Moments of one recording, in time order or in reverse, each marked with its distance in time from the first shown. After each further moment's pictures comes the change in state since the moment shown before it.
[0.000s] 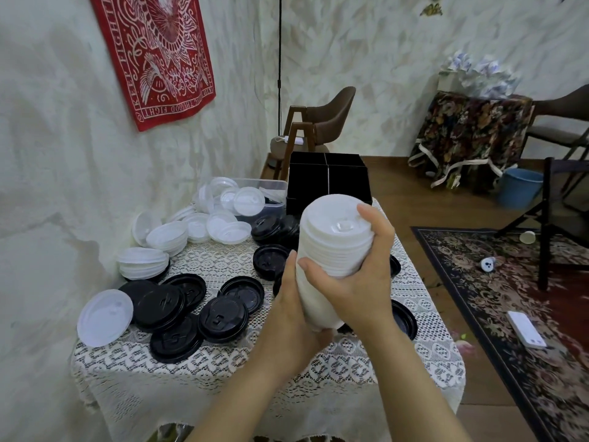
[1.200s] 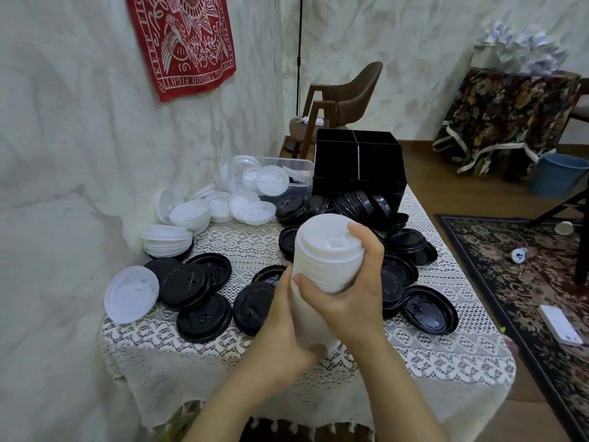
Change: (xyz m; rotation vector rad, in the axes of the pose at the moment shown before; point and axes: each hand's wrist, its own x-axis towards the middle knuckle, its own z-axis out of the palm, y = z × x) left_hand -0.037 -0.022 -0.042 -0.126 -0.149 -0.179; right_hand -0.050 0.019 0.052 0.058 -0.043 0.141
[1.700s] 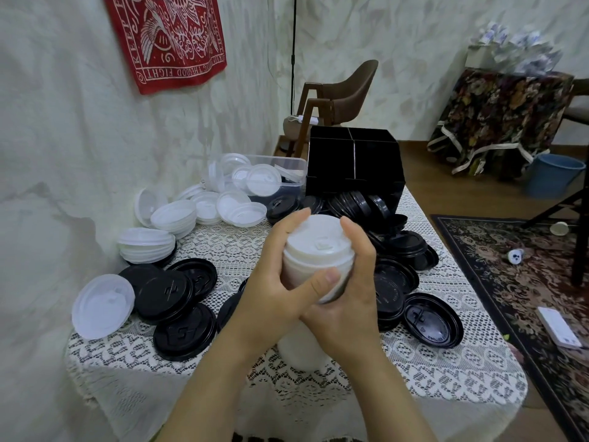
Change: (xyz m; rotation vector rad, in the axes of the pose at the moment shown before) left_hand 0.043 0.038 -0.019 -0.309 0.099 0.294; right_hand 0.003 0.005 0.005 0.049 -0.071 0.044
